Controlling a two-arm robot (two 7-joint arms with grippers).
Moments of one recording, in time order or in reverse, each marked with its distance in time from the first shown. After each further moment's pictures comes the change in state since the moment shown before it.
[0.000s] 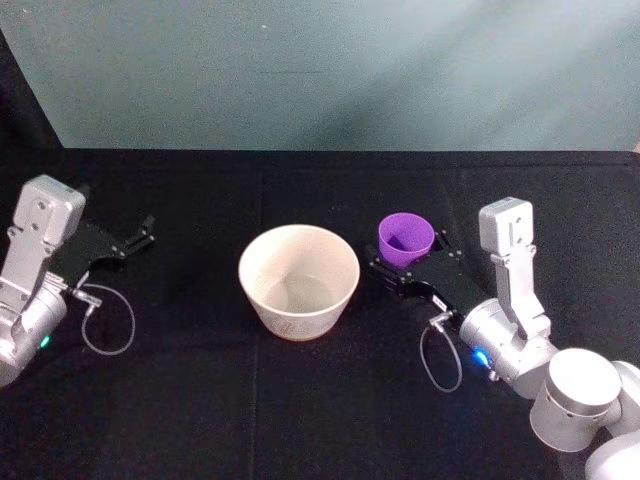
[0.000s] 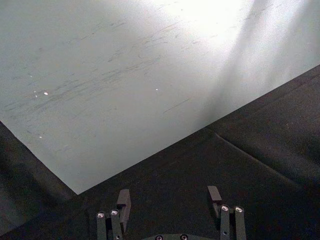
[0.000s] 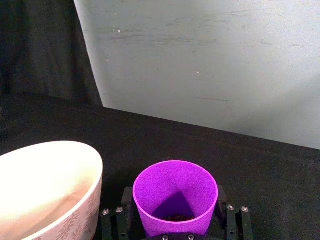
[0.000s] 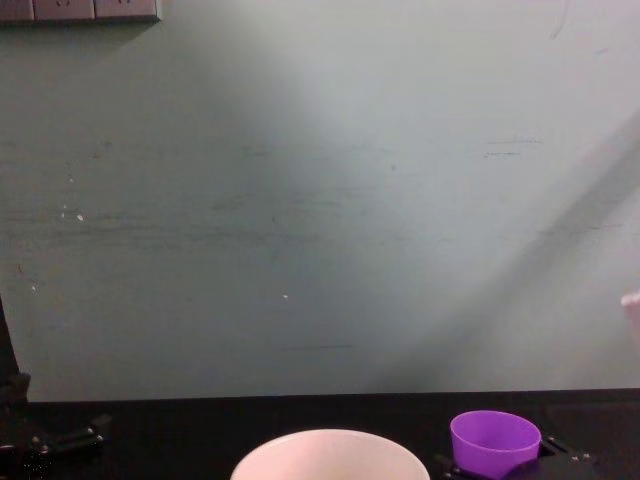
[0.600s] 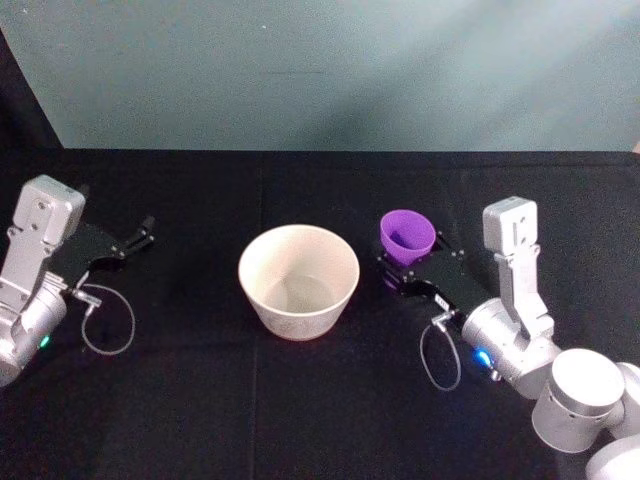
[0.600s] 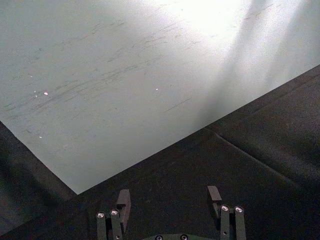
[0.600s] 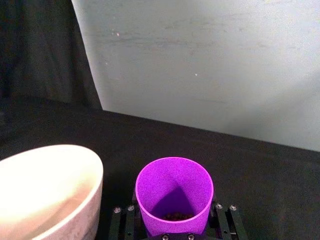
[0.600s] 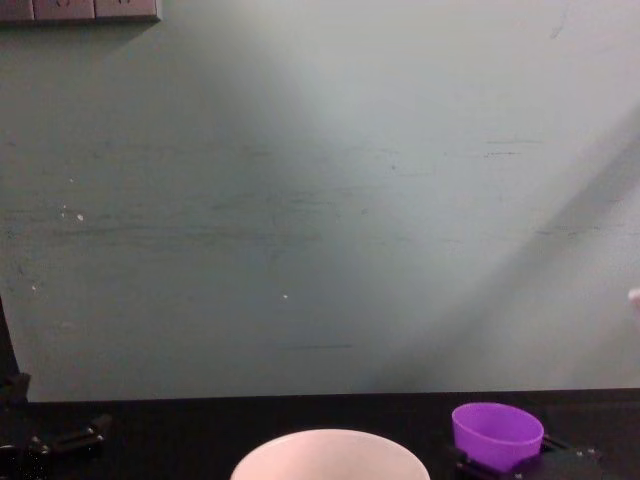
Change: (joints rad) left arm 0.000 0.000 0.000 0.000 0.000 0.000 0.000; right arm -0.020 -0.020 0.041 -0.022 -0.027 0.014 0.016
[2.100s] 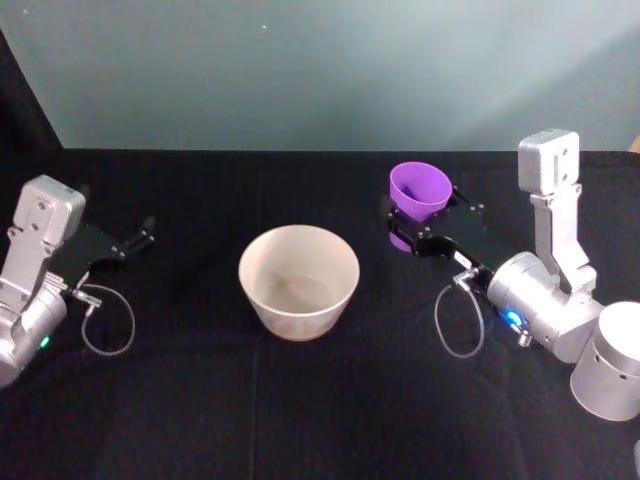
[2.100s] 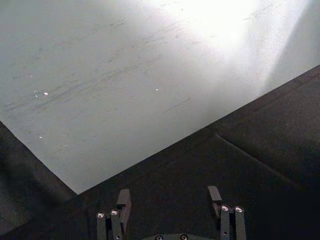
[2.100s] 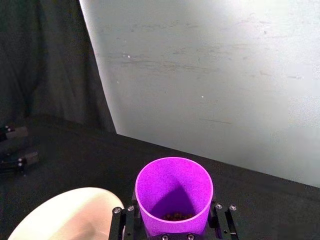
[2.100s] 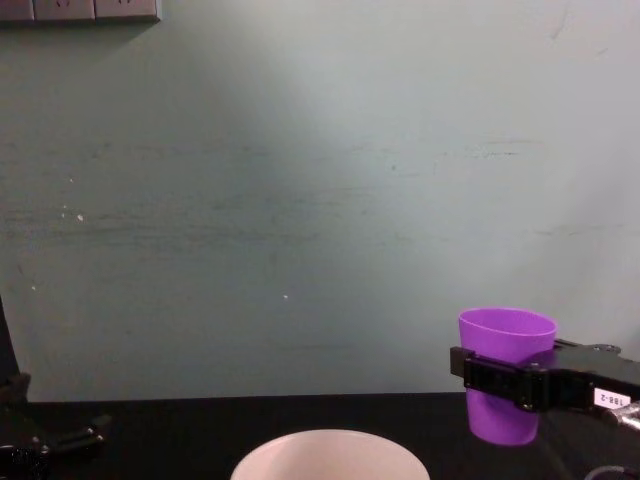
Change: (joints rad) left arm 0.000 0.000 0.000 0.000 0.000 0.000 0.000; right arm -0.059 0.073 0.041 -0.334 0.056 0.254 -0.001
